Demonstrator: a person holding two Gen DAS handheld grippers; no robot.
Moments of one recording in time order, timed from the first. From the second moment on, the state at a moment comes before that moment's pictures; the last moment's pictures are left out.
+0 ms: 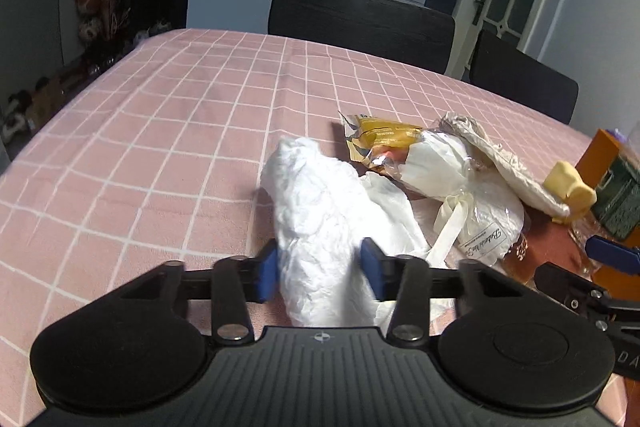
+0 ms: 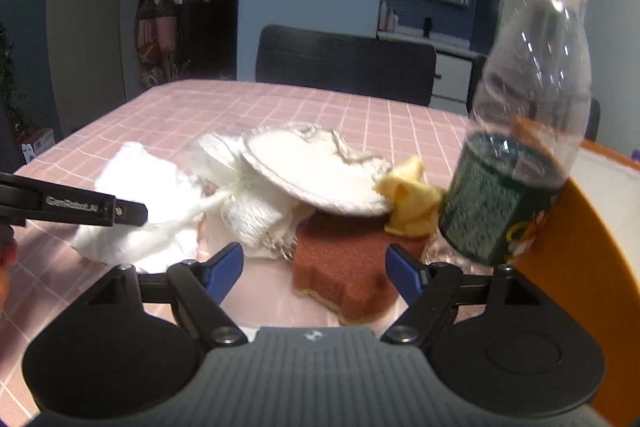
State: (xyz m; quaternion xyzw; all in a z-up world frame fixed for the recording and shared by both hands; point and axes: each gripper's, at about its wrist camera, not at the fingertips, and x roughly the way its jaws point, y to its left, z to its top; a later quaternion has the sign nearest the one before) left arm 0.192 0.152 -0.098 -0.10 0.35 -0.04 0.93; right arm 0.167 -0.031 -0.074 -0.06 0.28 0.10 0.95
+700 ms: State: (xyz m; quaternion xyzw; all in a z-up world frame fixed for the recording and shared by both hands) left arm 0.147 0.141 -0.033 -0.08 0.26 -0.03 0.96; right arm 0.205 0.001 -0.063 -0.10 0.26 0.13 0.95
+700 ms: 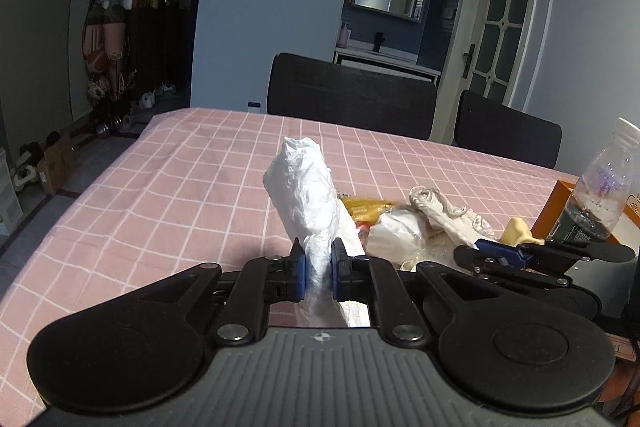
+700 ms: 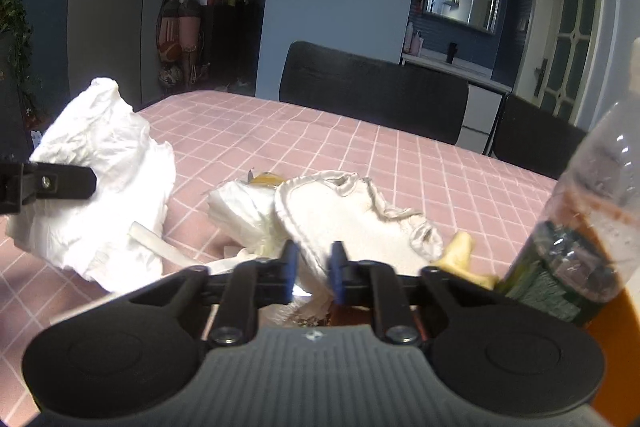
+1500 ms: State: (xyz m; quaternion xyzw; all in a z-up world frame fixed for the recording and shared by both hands) left arm 0.085 0.105 -0.015 -0.07 0.25 -0.09 0.96; right arm 0.084 -0.085 0.012 0.06 0.25 0.22 0.94
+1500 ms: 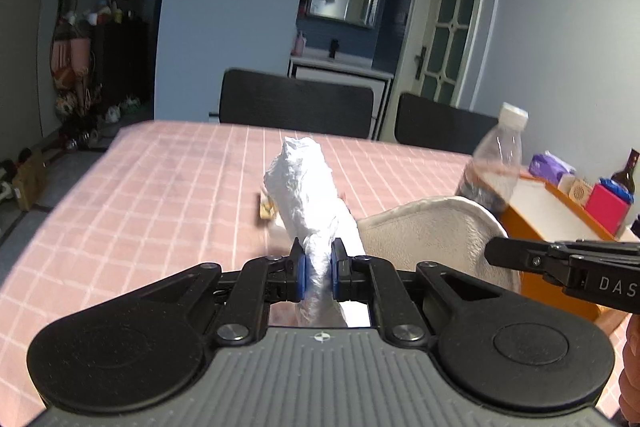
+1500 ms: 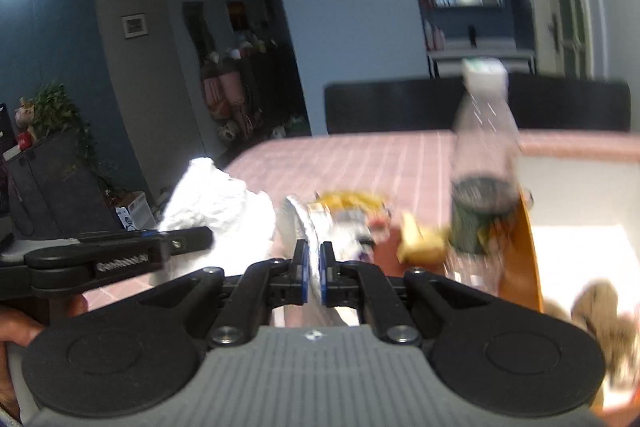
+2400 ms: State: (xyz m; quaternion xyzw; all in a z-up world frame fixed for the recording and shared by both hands) left arm 0.083 0.100 -0.071 -0.09 0.34 -0.08 0.93; right arm 0.117 -0.077 -0.072 0.01 0.37 0.22 0.90
